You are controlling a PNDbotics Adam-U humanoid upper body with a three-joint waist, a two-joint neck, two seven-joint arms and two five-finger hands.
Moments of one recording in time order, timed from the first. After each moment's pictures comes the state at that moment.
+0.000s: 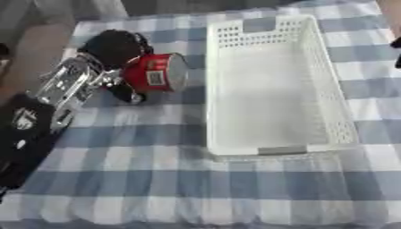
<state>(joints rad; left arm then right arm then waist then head) -0.30 0.74 -0.14 -1.78 -1.17 -0.02 -0.31 -0.36 -0.08 -0.06 -1.87 0.20 -0.31 0.41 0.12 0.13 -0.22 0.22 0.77</state>
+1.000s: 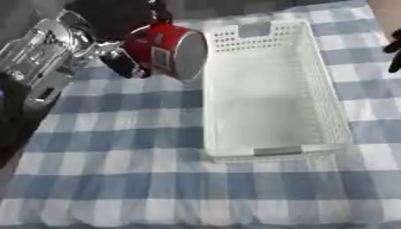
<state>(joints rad) -0.44 0.83 -0.18 -1.98 -1.11 -0.11 -0.39 -0.35 -0.07 -0.05 -1.87 0.20 -0.30 0.43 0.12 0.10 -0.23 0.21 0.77</state>
